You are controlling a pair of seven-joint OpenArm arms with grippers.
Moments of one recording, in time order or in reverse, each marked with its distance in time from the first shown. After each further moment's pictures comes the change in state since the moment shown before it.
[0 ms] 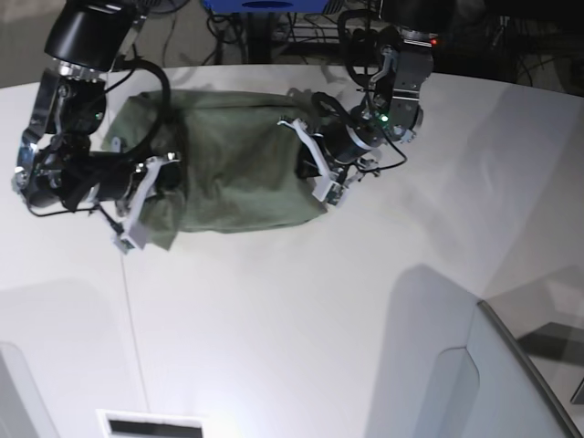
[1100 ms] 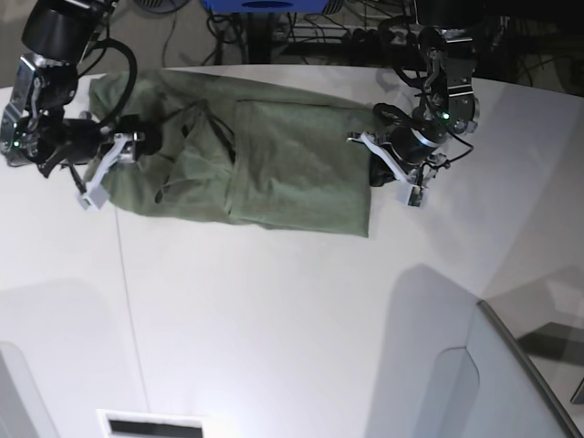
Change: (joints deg) left arm 1.7 -3.3 -16.7 0.8 -1.3 -0.5 -1.1; right arm -2.6 7.3 7.3 -16.1 0.0 -0.2 9.9
